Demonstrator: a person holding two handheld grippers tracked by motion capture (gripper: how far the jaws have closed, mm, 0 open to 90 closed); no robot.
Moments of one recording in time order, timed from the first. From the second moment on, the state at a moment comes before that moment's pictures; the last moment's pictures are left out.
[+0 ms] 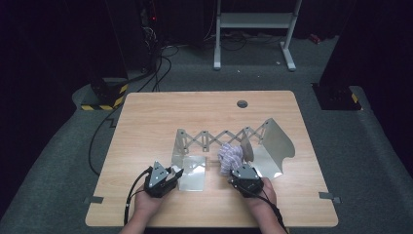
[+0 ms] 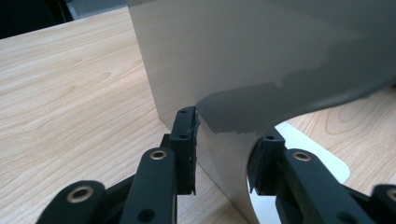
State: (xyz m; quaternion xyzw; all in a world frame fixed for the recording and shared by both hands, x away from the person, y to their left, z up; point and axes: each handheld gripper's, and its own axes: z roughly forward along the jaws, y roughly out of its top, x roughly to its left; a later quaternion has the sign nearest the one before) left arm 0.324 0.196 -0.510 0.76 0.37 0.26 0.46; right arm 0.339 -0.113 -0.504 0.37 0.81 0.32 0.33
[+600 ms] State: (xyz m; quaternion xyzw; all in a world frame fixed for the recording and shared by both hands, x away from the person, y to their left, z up) left arm 0.321 0.172 -0.509 0.78 0.34 0.24 0.47; right arm 0.353 -0.162 -0.501 0.43 0.77 0.31 0.35
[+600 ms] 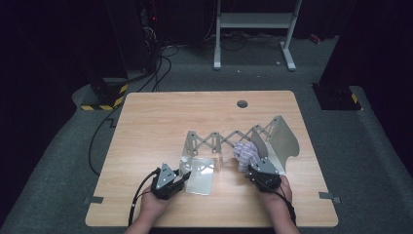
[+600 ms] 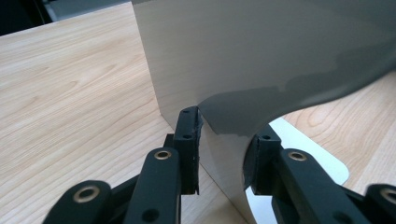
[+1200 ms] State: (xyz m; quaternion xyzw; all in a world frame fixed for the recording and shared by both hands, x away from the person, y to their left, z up) left arm 0.320 0.132 -0.508 0.80 0.31 0.22 0.47; right arm 0.361 -0.193 -0.501 0.46 0.75 0.30 0.36
